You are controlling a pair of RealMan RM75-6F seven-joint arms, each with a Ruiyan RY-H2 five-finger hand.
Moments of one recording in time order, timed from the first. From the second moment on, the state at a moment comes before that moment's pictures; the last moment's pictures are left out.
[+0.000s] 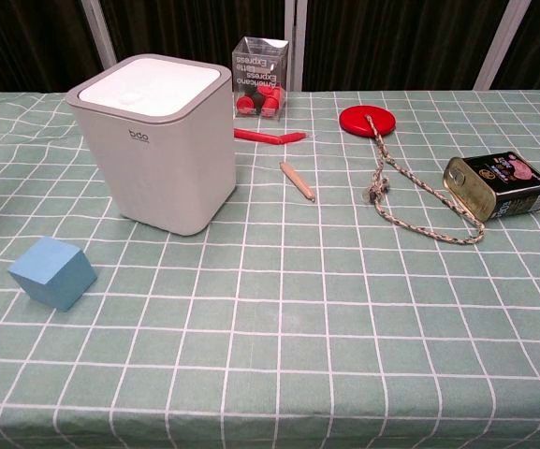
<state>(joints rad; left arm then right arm) -0.15 -1.25 -0.05 -1.68 1.53 1.48 0.17 0.07 -1.16 0.08 -1.58 -1.48 1.48 0.00</state>
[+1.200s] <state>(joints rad) -0.38 -1.31 -0.10 -1.73 1.65 1.26 0.25 0.06 -1.19 0.09 -1.54 -1.46 1.50 -0.01</state>
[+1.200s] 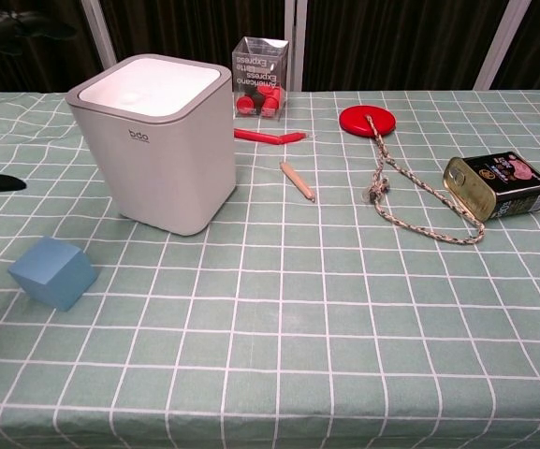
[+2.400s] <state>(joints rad) -0.46 -1.37 -0.10 -1.71 1.60 1.27 0.33 0.07 -1.20 0.09 -1.50 -1.45 1.48 0.02</state>
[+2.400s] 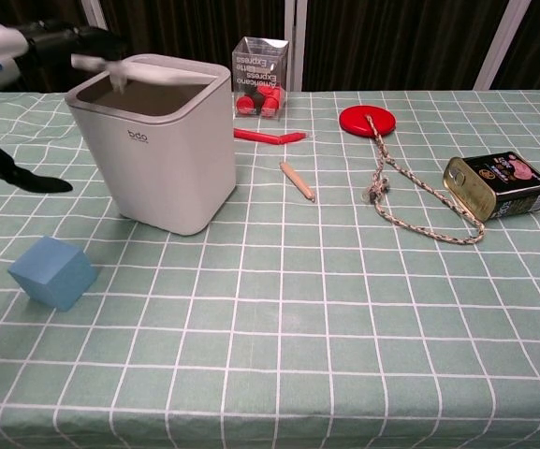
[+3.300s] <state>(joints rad) -0.36 -1.42 0.08 -1.55 1.57 1.17 0.21 0.07 -1.18 0.09 -1.53 -1.46 1.47 0.01</state>
